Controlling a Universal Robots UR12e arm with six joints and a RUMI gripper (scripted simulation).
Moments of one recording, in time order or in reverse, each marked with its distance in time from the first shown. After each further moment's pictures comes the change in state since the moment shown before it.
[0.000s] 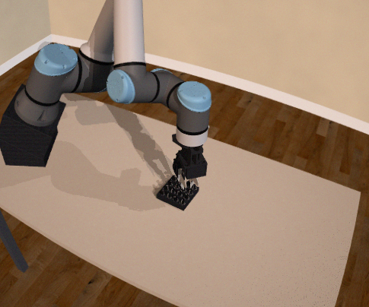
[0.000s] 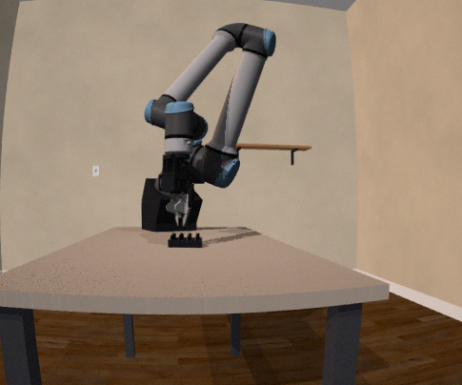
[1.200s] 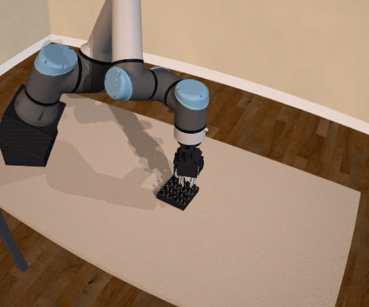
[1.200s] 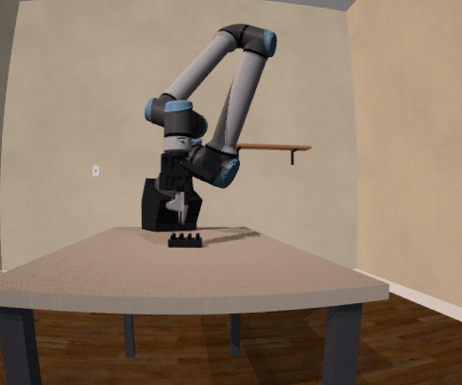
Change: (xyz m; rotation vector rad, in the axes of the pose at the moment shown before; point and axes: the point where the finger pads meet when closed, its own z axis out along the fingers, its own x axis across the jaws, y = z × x) arm 0.002 -0.001 -0.006 0.005 0.002 0.478
